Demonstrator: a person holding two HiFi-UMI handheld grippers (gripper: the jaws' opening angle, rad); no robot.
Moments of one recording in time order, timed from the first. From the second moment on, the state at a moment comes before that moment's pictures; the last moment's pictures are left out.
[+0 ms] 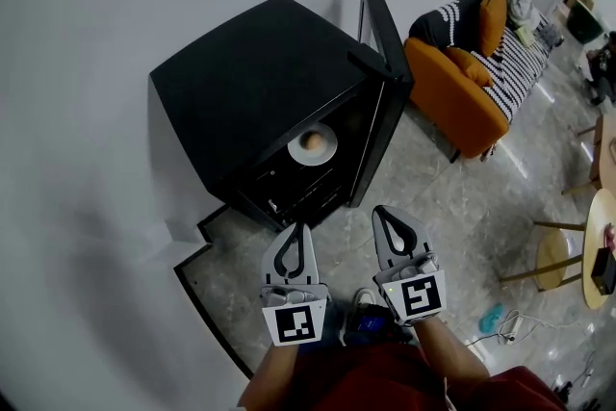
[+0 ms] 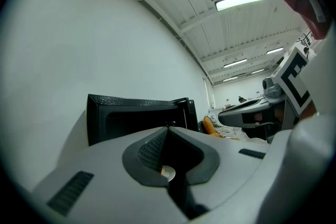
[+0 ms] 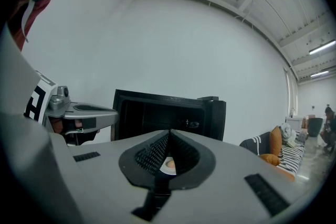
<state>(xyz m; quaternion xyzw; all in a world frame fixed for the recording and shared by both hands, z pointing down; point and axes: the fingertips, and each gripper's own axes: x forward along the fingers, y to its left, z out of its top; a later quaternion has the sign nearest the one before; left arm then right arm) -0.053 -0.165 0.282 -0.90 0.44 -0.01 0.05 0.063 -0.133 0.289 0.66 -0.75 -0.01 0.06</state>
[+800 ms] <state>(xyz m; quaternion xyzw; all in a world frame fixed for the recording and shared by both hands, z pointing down) -0.035 -0.218 0.396 -0.87 0.49 -0.03 -0.02 0.076 -0.199 0.375 0.64 -0.77 0.00 0.03</state>
